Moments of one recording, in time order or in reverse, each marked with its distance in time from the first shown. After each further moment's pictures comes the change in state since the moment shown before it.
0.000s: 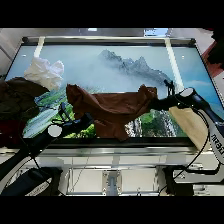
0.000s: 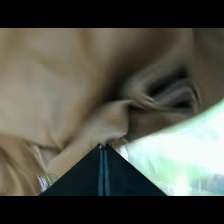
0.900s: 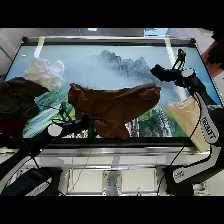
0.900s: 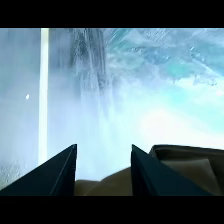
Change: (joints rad) left arm 0.000 0.000 0.013 0.014 -0.034 -0.005; right arm 0.005 -0.237 0.363 0.164 -0.431 0.044
